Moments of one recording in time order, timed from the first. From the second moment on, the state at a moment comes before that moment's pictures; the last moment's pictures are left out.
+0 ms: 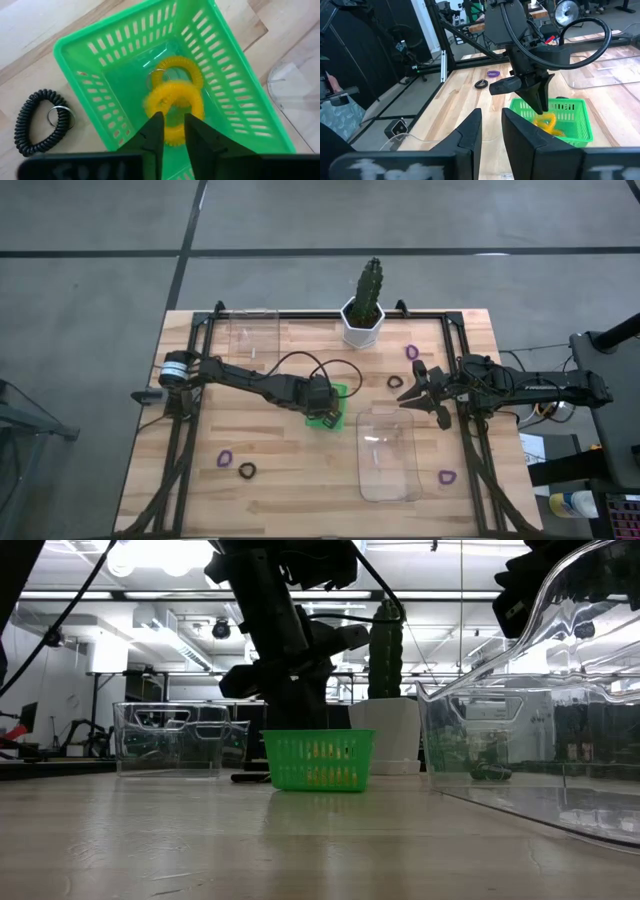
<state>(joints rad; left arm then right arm) -0.07 1.88 1.37 -0.60 -0.25 -0.94 -0.06 0.50 0.34 0.00 -0.34 0.23</state>
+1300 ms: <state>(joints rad) -0.07 0.81 0.72 -0.32 -0.24 -0.50 -0.33 0.50 0.34 -0.25 0.08 0.64</state>
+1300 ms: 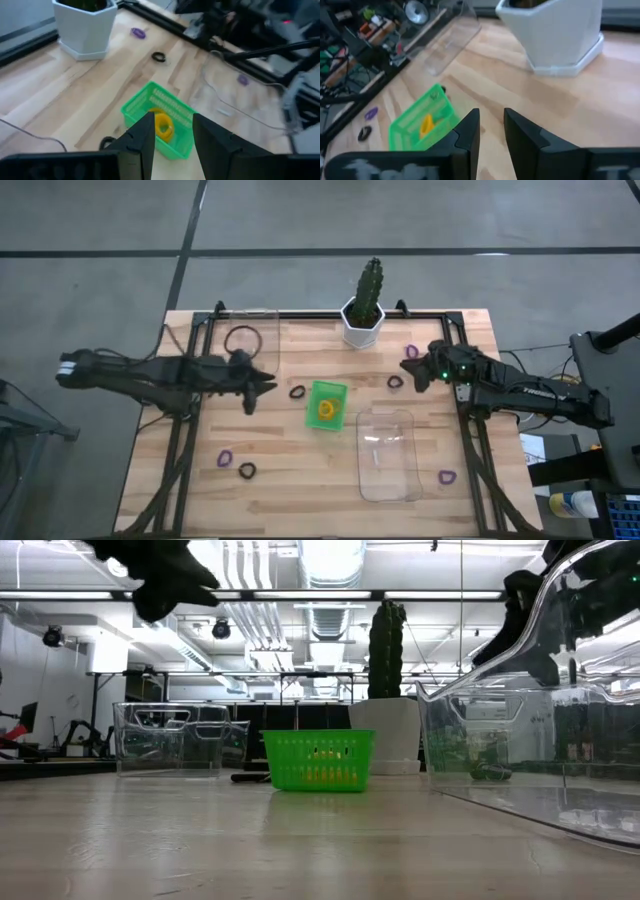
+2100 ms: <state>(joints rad) -0.07 0.47 0.49 -0.28 -0.20 -0.44 -0.37 0.85 0.49 -0.50 0.34 0.83</state>
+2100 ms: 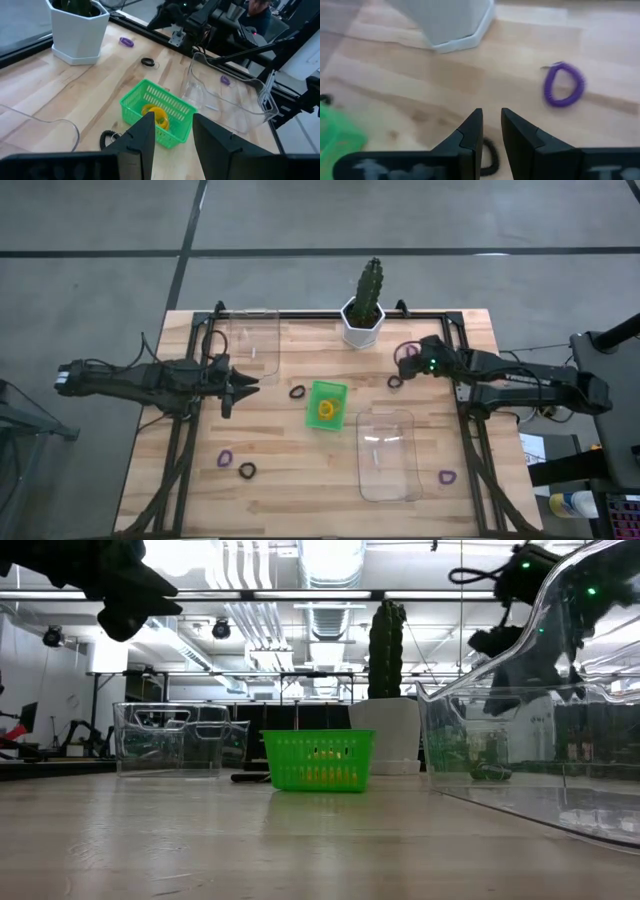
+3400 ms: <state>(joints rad) -0.07 0.47 0.49 -0.29 -0.21 -0.45 -0.62 1.49 0.80 -0.74 0.20 0.62</state>
